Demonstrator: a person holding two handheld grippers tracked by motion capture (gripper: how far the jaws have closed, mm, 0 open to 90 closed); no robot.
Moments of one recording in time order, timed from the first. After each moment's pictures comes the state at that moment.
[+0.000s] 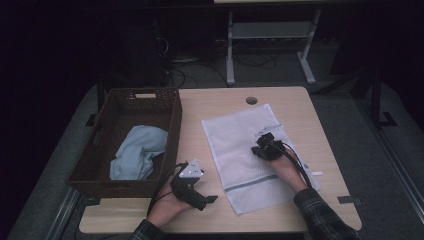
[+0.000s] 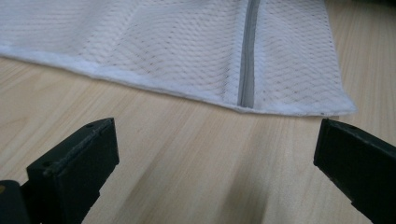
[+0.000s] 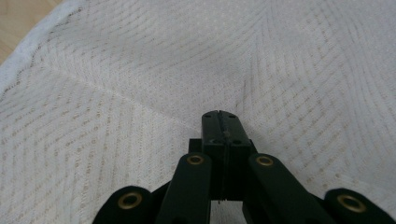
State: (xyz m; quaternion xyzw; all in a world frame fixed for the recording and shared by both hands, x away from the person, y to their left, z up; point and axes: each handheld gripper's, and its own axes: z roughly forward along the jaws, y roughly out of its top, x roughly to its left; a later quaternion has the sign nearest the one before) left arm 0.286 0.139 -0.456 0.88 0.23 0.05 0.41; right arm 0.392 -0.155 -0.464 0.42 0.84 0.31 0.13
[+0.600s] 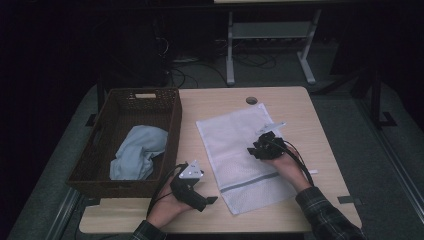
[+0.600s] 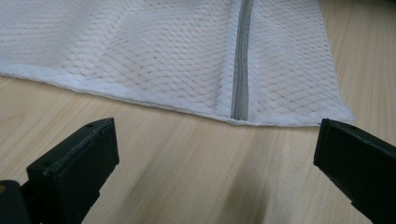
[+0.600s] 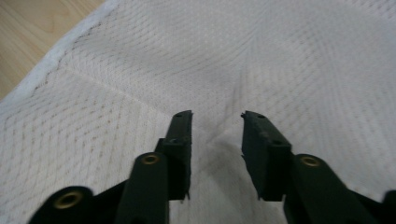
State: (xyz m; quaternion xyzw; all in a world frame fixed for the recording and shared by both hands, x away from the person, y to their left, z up) left arm 0.284 0.140 -0.457 0.88 0.23 0.05 0.41; right arm 0.388 -0.160 -0.448 0.38 0.85 0.34 0.13
